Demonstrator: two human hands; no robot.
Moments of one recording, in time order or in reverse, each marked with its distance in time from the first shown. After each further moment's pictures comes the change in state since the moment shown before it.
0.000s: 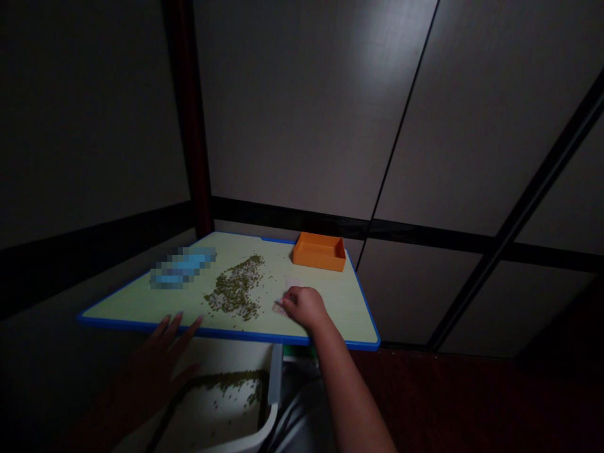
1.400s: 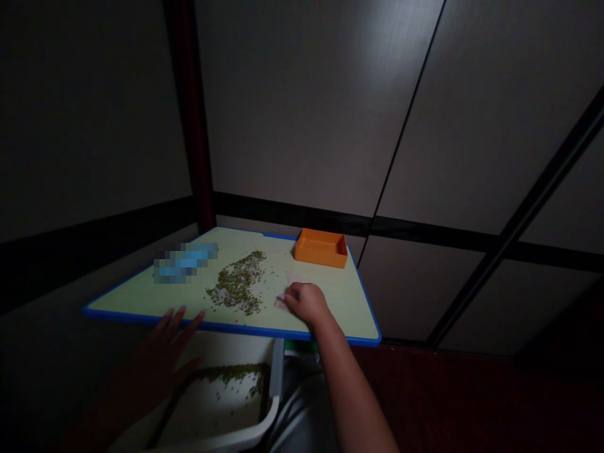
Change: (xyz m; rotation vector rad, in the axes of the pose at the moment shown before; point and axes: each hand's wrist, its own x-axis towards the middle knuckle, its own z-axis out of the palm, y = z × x) left_hand 0.002 0.000 -0.004 0.006 -0.016 0.010; right_hand 0.000 0.001 0.001 0.010 -0.002 0.004
